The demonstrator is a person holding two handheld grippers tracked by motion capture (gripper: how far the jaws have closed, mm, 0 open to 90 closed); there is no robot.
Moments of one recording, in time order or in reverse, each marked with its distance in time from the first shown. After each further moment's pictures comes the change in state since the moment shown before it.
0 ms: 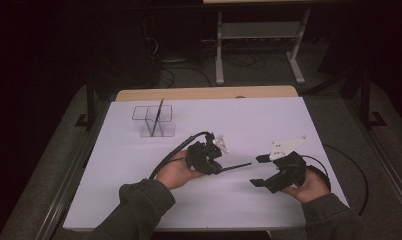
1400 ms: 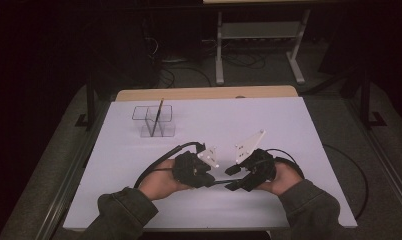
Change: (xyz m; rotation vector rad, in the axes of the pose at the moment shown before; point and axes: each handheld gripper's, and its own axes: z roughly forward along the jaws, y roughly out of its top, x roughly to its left) left arm -0.027 -0.021 -0.028 -0.031 -0.061 0.123; right arm 0.017 0.057 0.046 0.124 0.259 -0.188
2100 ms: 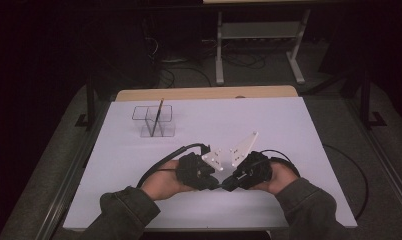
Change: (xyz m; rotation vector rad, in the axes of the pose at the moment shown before) left arm -0.005 0.008 0.002 0.005 -0.032 0.038; right arm 0.001 0.004 0.009 0.035 0.107 -0.028
